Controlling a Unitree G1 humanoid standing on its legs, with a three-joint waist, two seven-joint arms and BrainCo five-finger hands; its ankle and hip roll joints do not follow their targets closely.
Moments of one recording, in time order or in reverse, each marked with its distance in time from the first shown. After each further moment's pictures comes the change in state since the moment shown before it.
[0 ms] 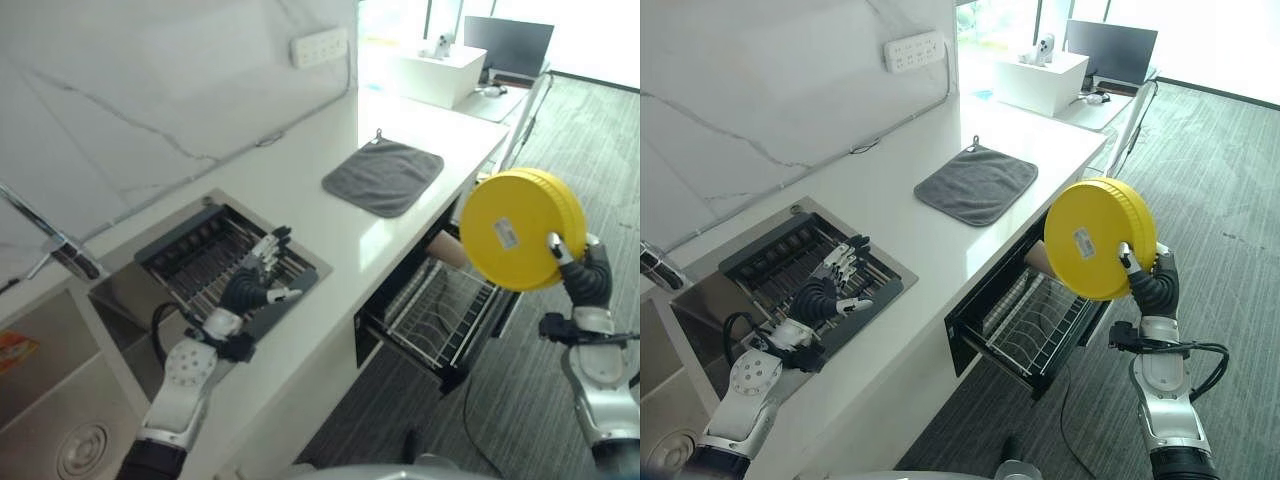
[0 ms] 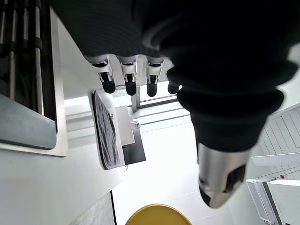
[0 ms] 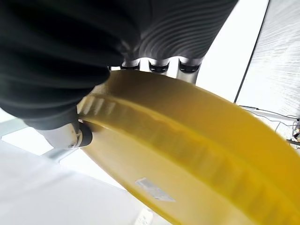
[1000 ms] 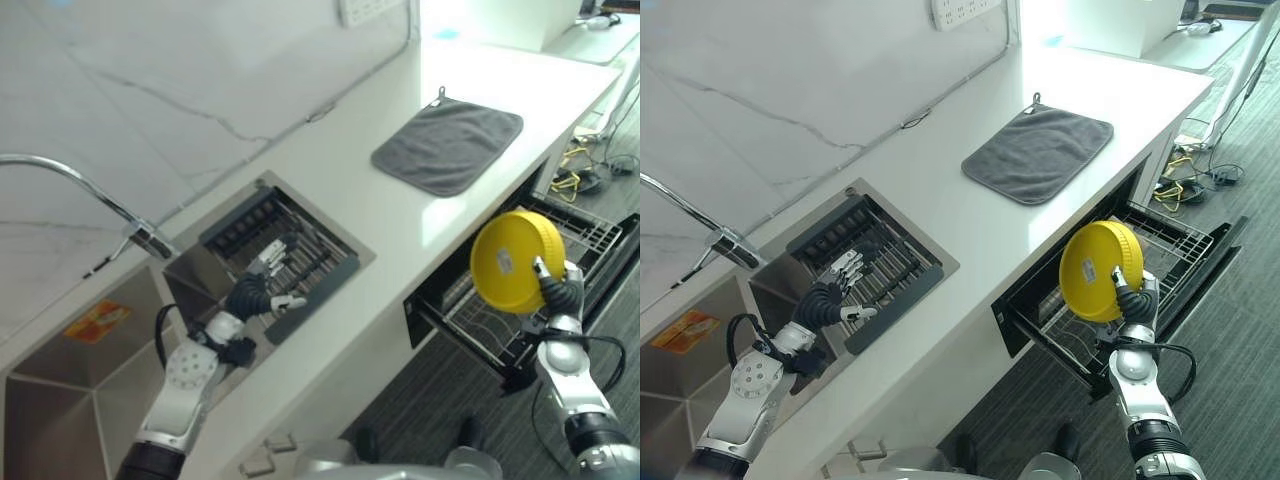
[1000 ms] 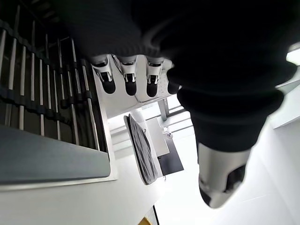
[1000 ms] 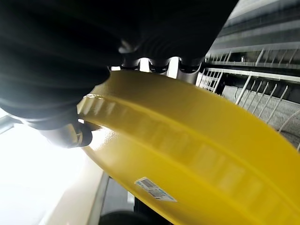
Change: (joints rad) left arm -0.001 0.006 -0.043 -0.001 0.002 -0.003 -0.021; right arm -0.195 0.044 0.084 0.429 0.074 0.075 -0.176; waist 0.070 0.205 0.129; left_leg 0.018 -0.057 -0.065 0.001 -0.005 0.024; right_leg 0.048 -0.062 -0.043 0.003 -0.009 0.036
